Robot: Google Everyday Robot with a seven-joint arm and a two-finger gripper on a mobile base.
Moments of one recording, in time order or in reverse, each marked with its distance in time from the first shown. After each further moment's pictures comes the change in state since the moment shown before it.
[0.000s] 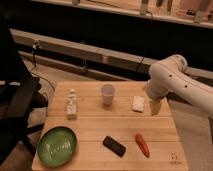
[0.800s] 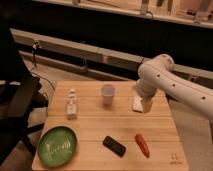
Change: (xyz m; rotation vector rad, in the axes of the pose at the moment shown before) arm -0.036 -0.019 0.008 0.025 -0.016 -0.146
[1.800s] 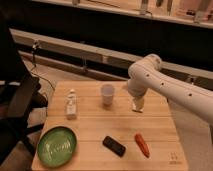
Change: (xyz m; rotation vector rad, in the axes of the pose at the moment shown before) arm -0.040 -0.029 0.015 0.018 -0.031 -0.169
